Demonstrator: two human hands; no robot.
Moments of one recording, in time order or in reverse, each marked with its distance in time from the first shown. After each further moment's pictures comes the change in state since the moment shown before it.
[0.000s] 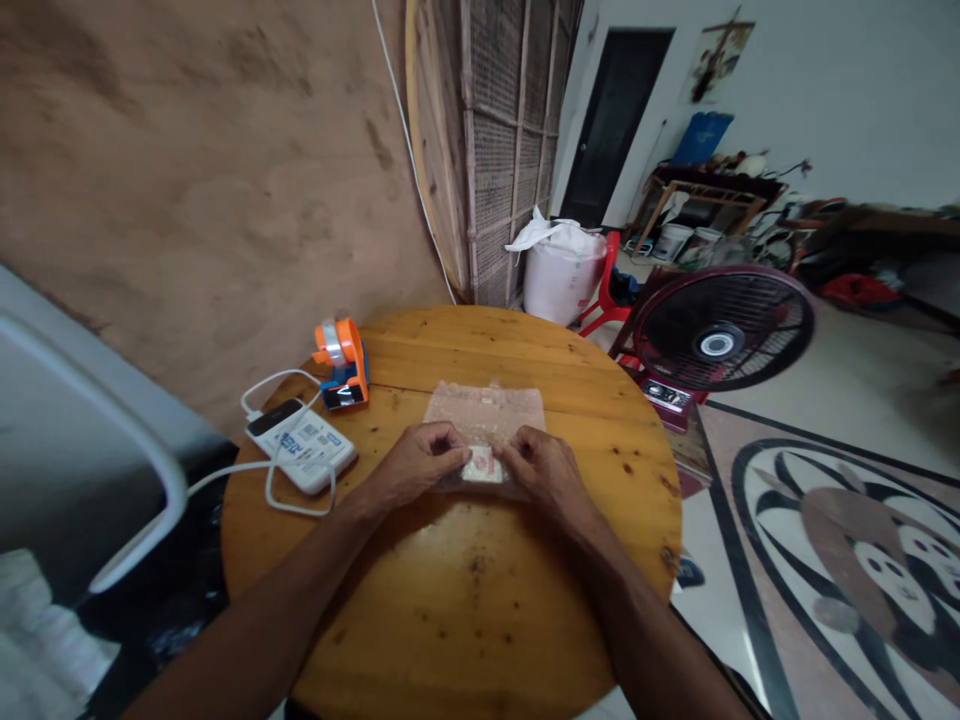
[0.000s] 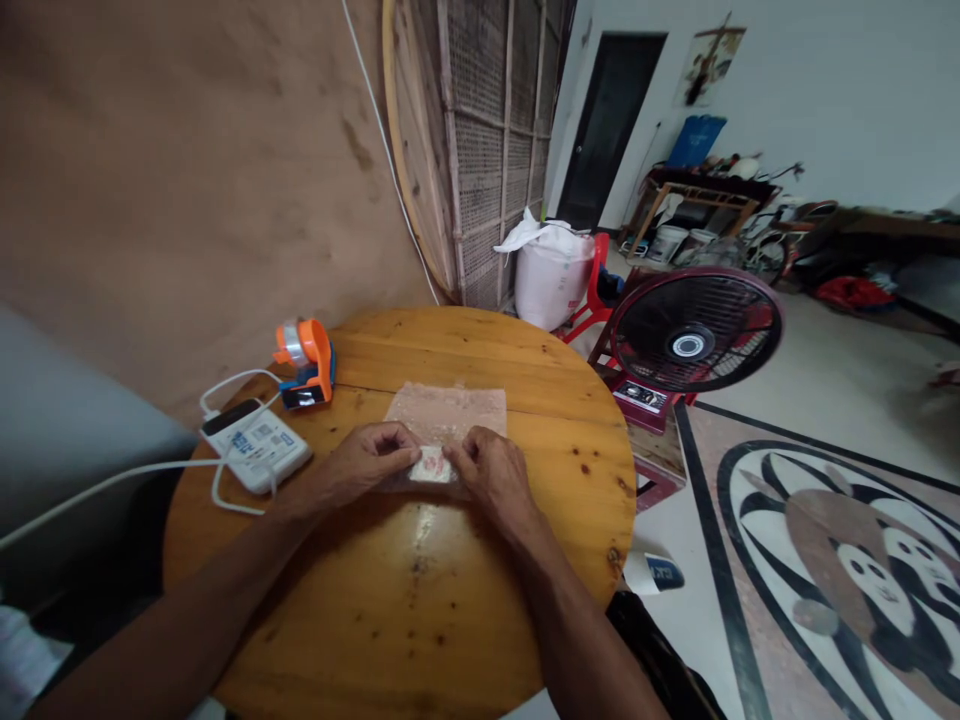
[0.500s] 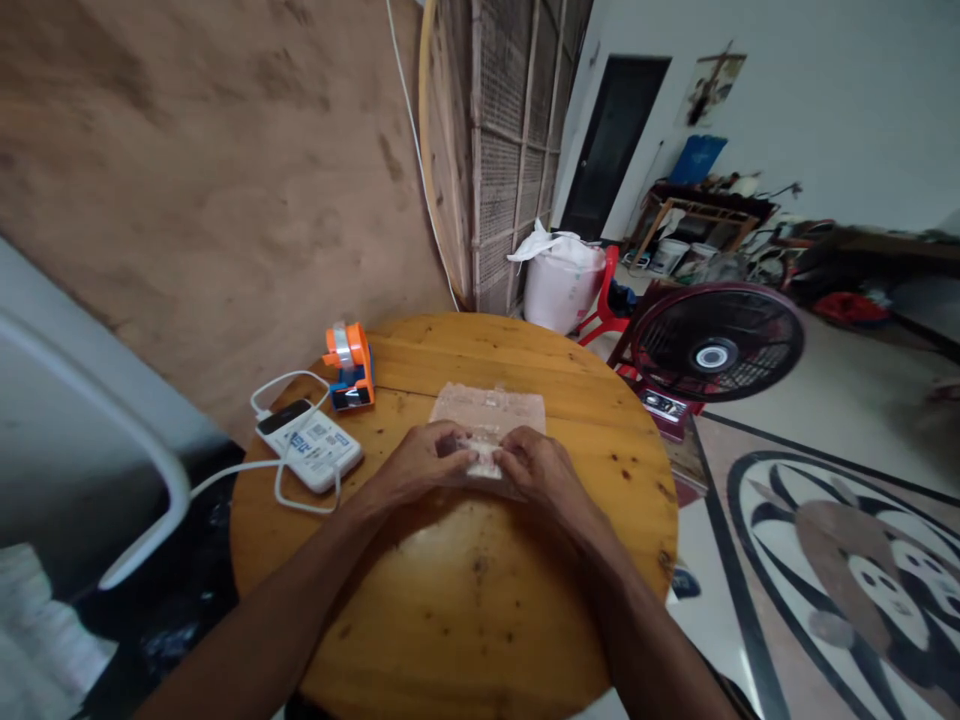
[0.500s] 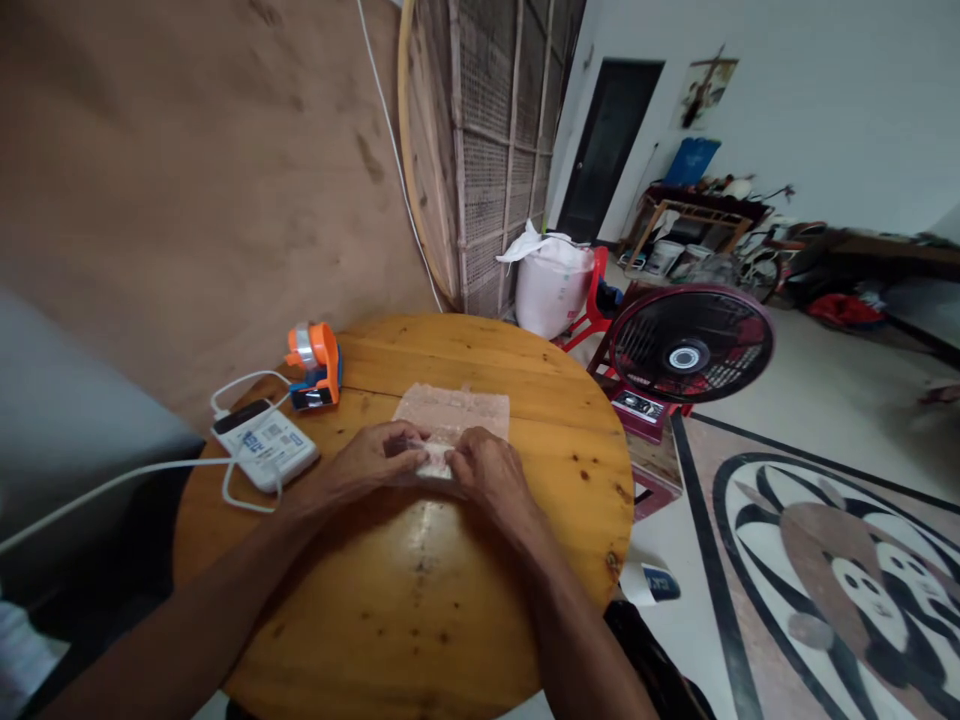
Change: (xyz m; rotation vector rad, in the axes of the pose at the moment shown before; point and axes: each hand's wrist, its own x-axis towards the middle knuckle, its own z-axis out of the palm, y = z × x) left_hand 0.000 -0.002 -0.005 0.122 0.022 0.047; right_hand 0.000 -0.018 -0.010 -0.106 -0.065 -0.082
